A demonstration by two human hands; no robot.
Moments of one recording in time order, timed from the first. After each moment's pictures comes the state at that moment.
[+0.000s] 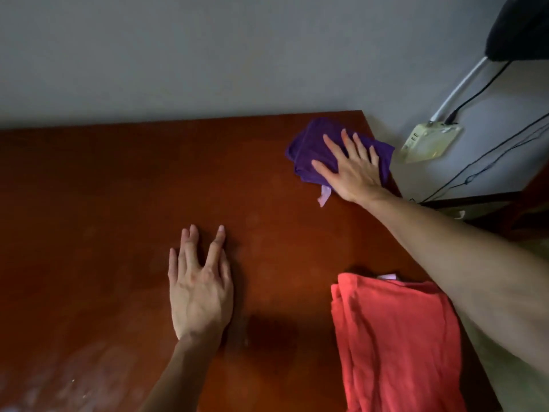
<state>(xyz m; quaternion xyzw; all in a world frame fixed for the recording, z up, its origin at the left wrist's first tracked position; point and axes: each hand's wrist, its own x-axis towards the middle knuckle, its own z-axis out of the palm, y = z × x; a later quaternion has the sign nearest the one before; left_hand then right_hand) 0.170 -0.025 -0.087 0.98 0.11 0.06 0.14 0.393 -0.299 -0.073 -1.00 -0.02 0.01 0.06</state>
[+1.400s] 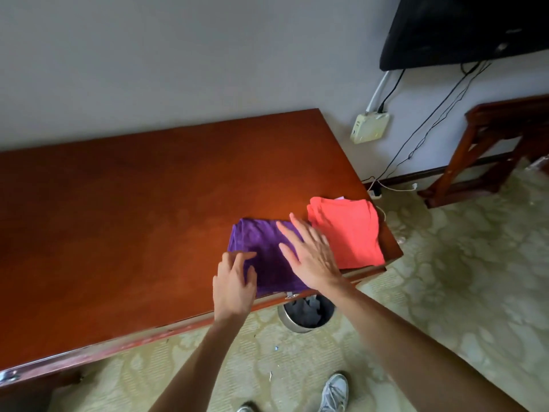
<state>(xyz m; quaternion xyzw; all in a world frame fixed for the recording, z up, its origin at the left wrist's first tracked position) -0.017 -0.015 -0.027 0.93 0.02 0.01 0.36 0.026 -0.212 -0.038 -0.98 -0.10 -0.05 0.15</state>
